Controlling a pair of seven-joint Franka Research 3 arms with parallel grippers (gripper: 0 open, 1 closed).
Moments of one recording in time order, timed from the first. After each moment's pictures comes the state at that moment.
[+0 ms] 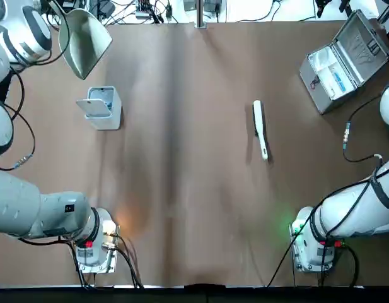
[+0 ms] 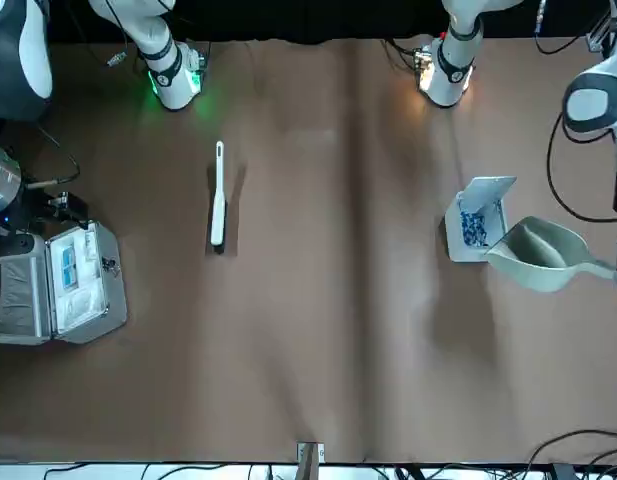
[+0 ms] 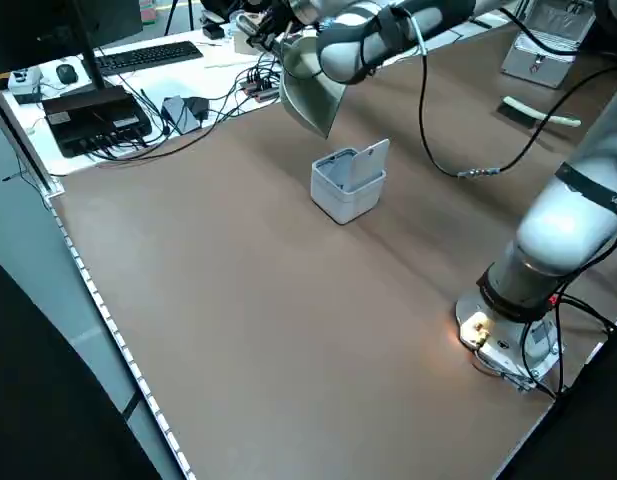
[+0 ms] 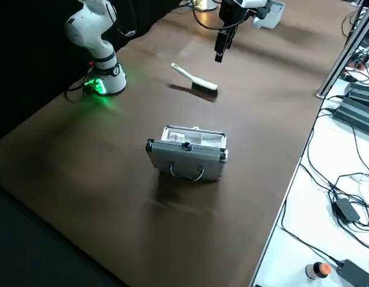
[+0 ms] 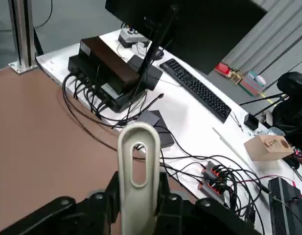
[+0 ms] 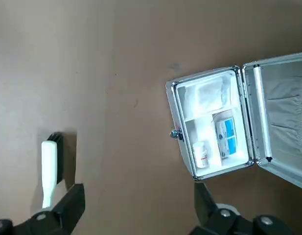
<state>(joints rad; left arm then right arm) 0.09 0.01 0.06 -2.17 -0.30 3.09 -0.29 0.08 0.19 -0.05 -1.46 -0.08 1.59 -0.09</state>
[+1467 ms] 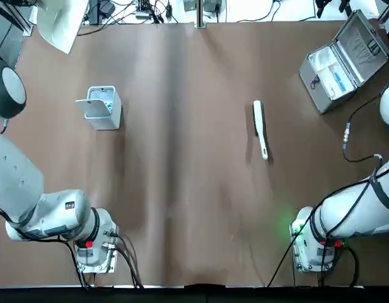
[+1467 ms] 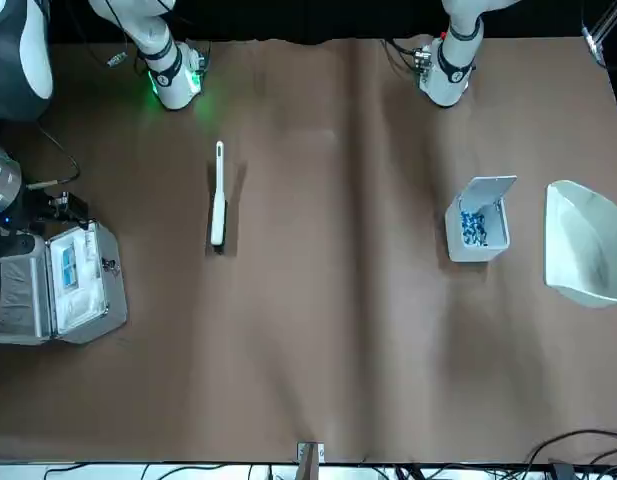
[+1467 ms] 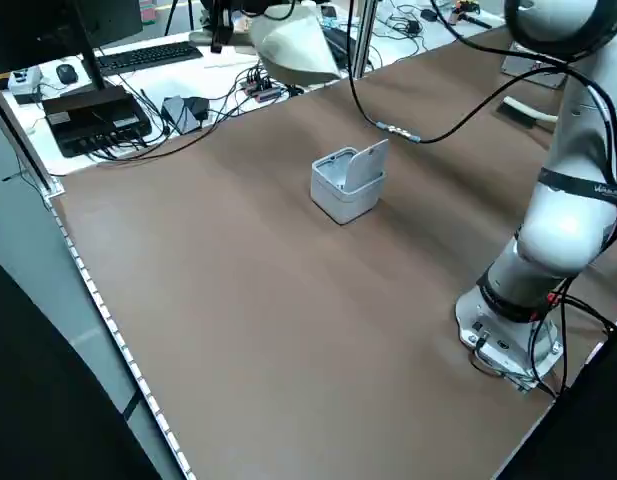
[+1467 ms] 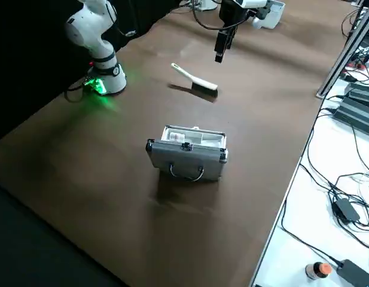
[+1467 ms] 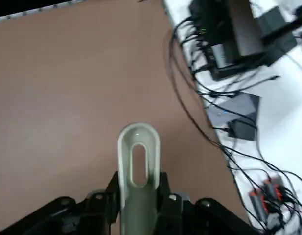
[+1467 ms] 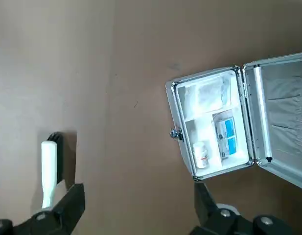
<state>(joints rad) 0.16 0.32 0.21 -1.44 -0.08 2.08 -0.85 0.08 0.19 -0.05 -1.46 -0.08 1.59 -0.09</state>
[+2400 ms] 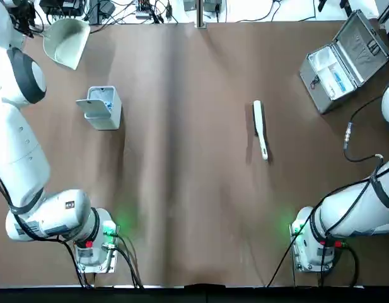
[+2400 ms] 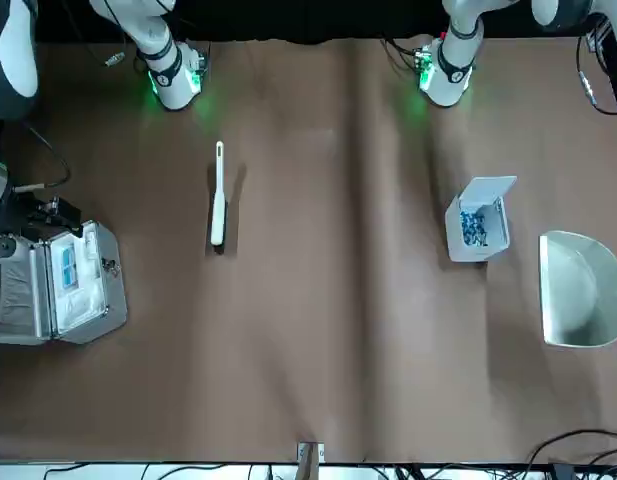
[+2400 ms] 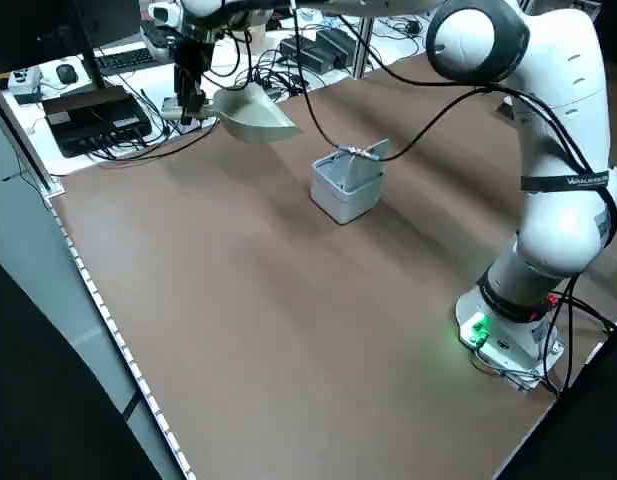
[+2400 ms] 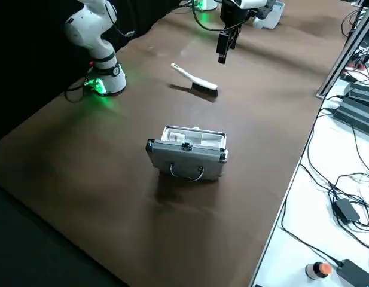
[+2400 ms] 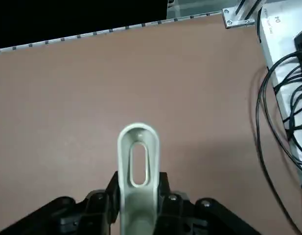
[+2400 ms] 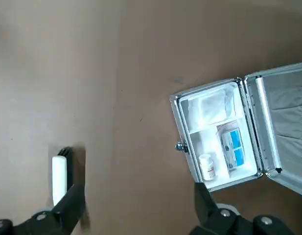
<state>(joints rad) 0.16 0.63 0.27 -1.26 0.12 2.06 -1.06 0.05 0.19 -0.05 -1.46 -0.02 1.64 -0.09</state>
